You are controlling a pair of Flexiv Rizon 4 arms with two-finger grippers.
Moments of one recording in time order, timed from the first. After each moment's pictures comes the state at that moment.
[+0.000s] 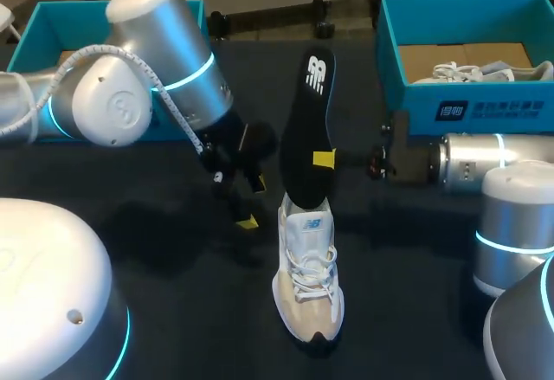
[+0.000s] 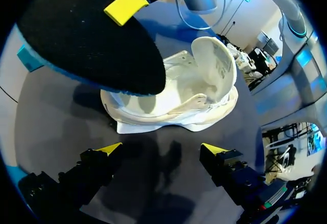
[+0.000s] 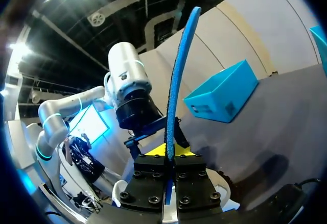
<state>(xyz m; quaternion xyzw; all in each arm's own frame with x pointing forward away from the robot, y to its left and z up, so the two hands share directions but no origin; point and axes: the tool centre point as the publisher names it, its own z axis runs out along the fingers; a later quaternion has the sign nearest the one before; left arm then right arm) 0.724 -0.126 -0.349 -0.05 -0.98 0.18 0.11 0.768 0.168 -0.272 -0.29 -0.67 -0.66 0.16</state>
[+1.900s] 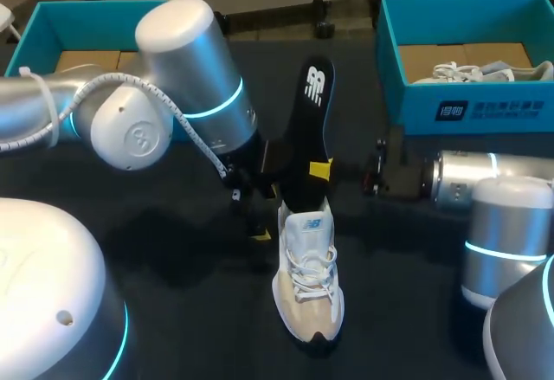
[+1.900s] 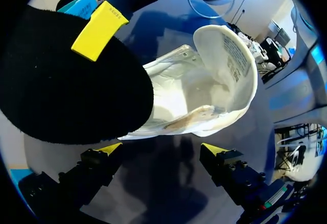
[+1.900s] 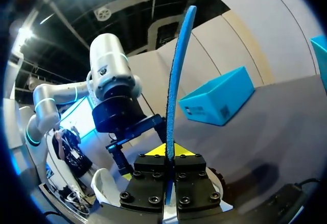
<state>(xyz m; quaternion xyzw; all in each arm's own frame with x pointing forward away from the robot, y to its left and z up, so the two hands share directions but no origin) 0.717 -0.146 -0.360 -0.05 -0.99 0.14 0.04 0.767 0.174 -0.298 -0.29 -0.67 -0.67 0.10</state>
